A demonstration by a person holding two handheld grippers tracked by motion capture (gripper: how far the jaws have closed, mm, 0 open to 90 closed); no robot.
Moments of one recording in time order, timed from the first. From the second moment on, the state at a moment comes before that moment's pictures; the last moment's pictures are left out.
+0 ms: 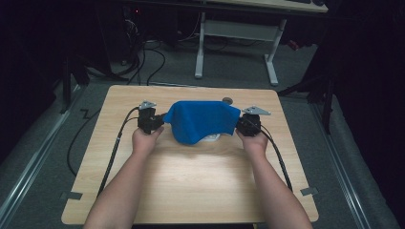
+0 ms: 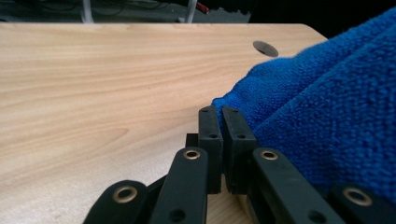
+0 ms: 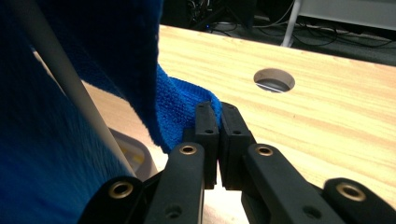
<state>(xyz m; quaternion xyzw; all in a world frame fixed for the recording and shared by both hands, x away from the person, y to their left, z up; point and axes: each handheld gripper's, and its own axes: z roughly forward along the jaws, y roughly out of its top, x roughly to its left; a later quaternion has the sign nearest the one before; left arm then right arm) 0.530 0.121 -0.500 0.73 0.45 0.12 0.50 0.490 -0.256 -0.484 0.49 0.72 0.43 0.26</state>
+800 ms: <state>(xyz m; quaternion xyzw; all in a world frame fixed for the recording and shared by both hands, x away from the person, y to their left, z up) 0.525 0.121 -0.507 0.73 0.47 0.12 0.48 0.487 -0.254 -0.490 0.49 0.72 0.42 0.25</state>
